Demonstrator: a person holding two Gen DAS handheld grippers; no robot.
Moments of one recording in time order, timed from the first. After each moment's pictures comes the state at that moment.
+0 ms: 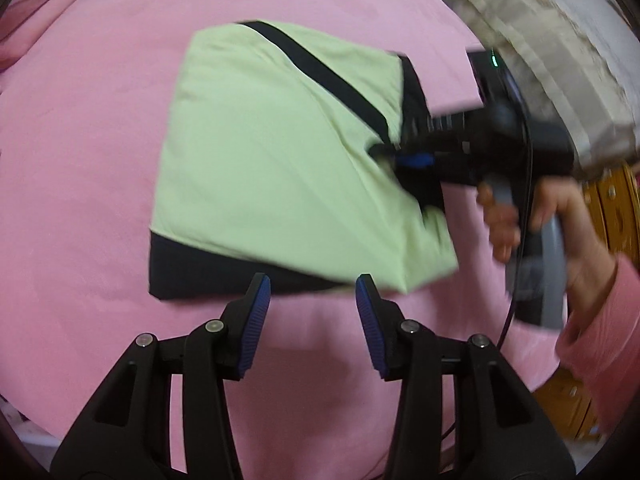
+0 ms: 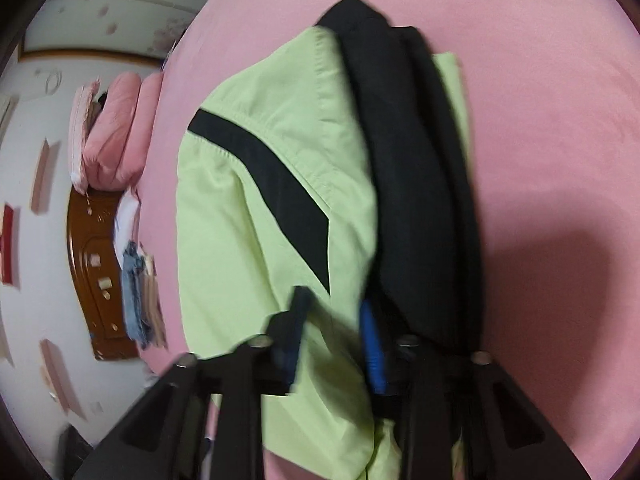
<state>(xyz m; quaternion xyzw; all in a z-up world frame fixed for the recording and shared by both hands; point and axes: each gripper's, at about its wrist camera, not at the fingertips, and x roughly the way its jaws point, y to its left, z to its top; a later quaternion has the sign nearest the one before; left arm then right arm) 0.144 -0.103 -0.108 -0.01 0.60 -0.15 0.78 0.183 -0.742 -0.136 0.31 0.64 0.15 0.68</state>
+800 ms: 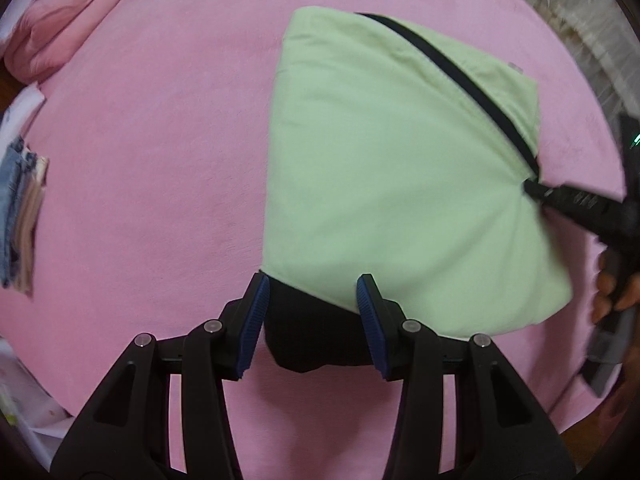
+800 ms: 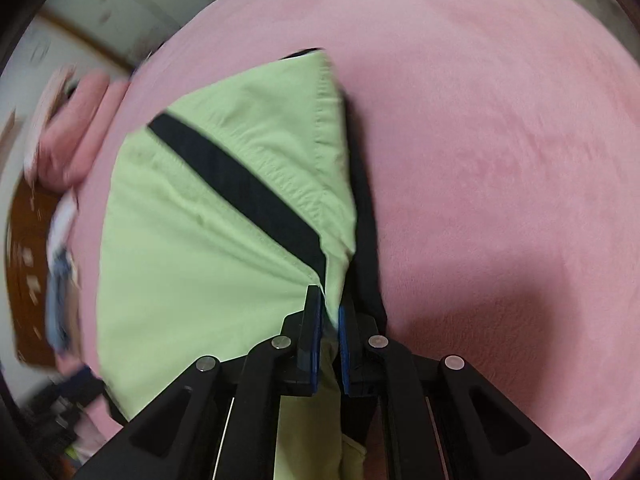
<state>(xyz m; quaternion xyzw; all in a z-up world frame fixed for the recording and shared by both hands) 0.197 -0.081 -0.137 0.09 0.62 -0.04 0.78 0.170 -0.768 -0.127 0.24 0.60 0.04 0.76</state>
